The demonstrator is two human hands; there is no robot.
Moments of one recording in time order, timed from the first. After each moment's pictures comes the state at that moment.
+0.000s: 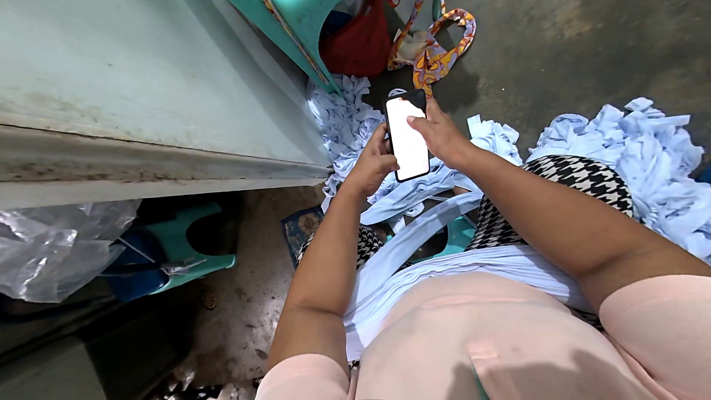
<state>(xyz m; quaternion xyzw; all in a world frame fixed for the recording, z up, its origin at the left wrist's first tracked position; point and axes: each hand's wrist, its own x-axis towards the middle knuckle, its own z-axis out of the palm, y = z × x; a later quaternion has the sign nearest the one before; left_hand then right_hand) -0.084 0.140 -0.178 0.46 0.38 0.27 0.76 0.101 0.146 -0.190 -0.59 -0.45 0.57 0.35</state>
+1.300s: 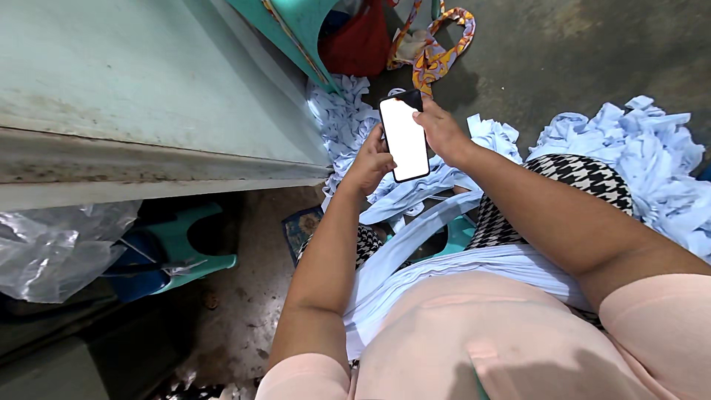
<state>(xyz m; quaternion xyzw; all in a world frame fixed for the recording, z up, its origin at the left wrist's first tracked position) -0.086 0.143 -0.178 0.43 0.38 0.27 0.77 0.103 0.146 -0.190 -0.57 -0.45 0.58 0.37</state>
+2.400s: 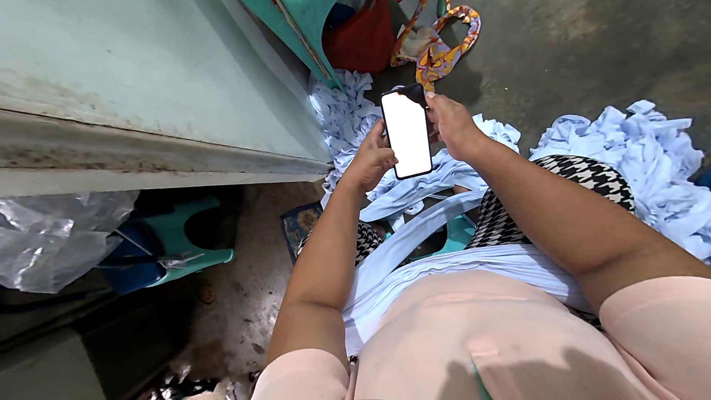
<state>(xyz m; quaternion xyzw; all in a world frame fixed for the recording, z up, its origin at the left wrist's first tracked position) -0.088 0.143 -0.179 0.41 0.38 0.28 0.78 0.107 0.145 -0.167 -0.59 -0.32 0.64 0.37</state>
